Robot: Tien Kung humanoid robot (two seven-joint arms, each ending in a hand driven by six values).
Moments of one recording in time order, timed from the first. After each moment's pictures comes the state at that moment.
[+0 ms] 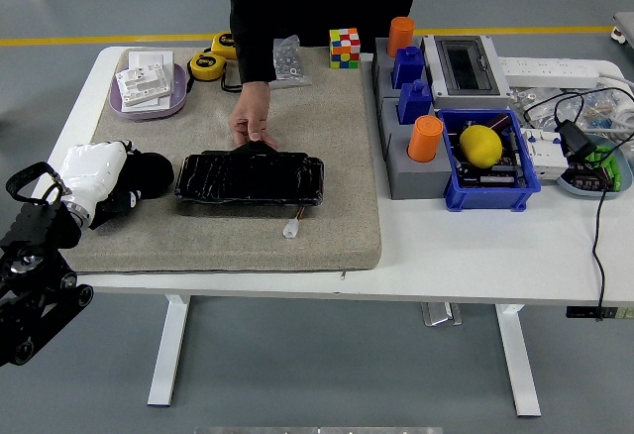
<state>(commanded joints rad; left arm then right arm) -0.46 0.43 -0.80 -1.04 2.11 0.29 0.34 -0.04 -0.32 1.49 0.33 -0.77 -0.10 -0.18</state>
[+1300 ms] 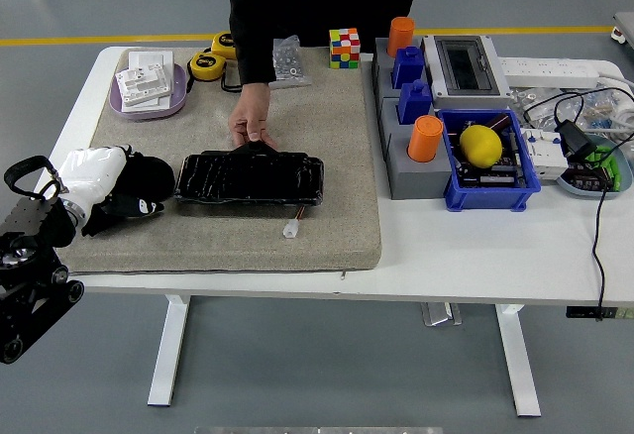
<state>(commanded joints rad) -0.46 0.46 -0.82 -1.06 2.10 0.19 0.32 -0.03 -0.32 1.49 0.32 -0.76 -0.10 -0.18</state>
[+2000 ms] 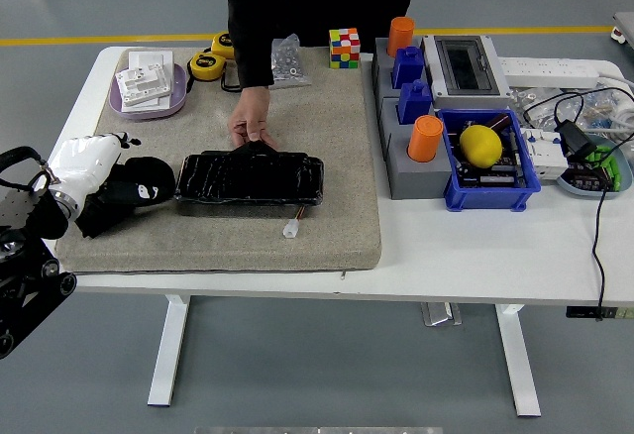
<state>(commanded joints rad) -0.45 0.49 -0.86 -1.13 2.06 0.21 0.29 -0.03 -0.32 1.49 0.31 -0.76 -0.09 -0.19</state>
